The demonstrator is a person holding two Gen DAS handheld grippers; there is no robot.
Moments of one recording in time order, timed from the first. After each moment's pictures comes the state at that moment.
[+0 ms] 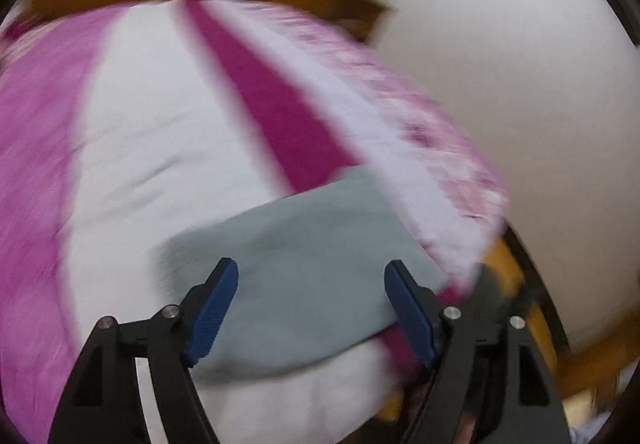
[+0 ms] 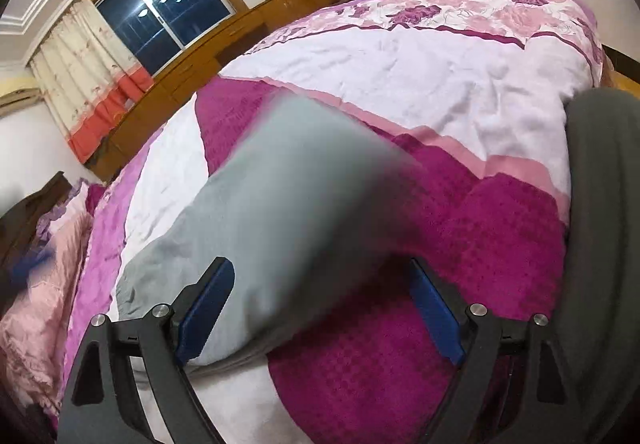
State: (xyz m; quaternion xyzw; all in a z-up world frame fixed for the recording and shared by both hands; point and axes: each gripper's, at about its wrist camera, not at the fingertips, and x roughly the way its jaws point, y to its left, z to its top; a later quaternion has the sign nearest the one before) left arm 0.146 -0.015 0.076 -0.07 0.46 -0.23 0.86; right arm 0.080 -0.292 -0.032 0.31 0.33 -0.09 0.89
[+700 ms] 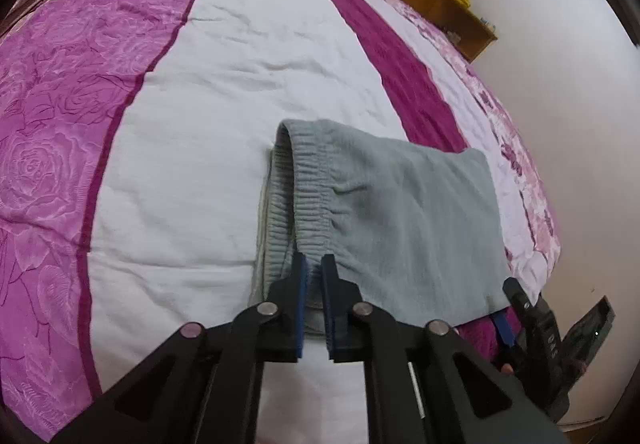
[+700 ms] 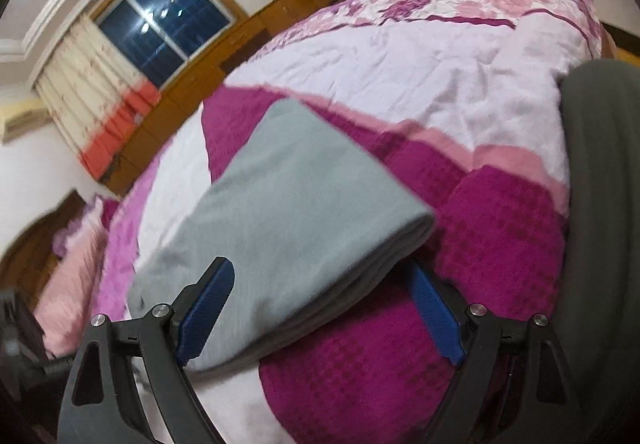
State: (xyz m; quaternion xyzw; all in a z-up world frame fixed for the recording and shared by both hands) left arm 0.141 0.024 -0.005 -0.16 0.50 -0.12 0.84; right arm 0.067 -0.312 -0.045 0.36 0.30 -0.07 0.88
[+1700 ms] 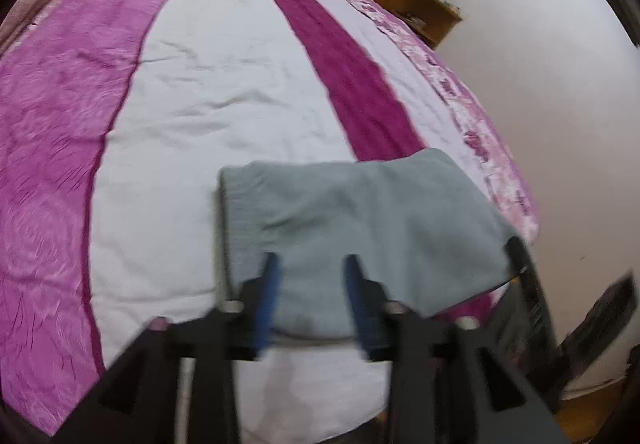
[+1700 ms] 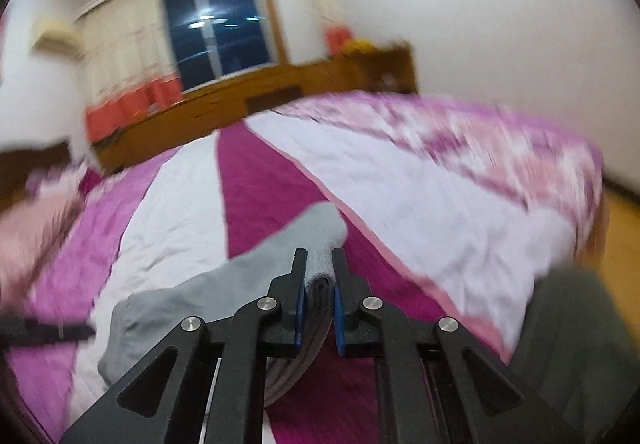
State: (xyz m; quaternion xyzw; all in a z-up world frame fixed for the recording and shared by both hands) left arm 0.159 0.001 0.050 -0.13 0.50 -0.19 0.83; right arm 0.073 -0.253 0.046 0.11 0.21 -0.10 0.97
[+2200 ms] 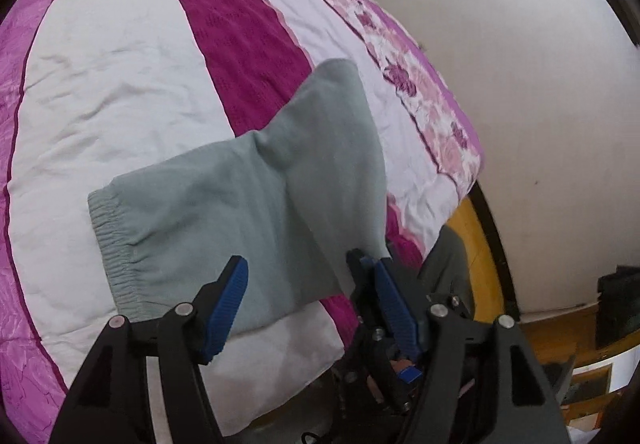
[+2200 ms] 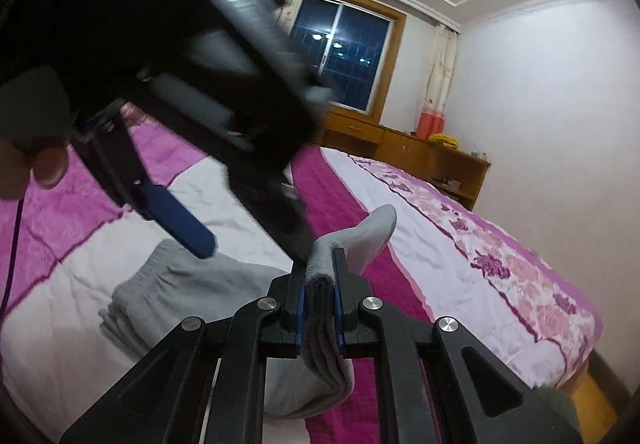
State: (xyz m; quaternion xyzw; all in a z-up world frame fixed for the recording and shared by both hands) left arm 0.176 -0.081 0.079 -0.07 0.57 -0.31 0.76; right arm 0.061 -0.144 0.037 -0.14 0.14 -0.02 0.98
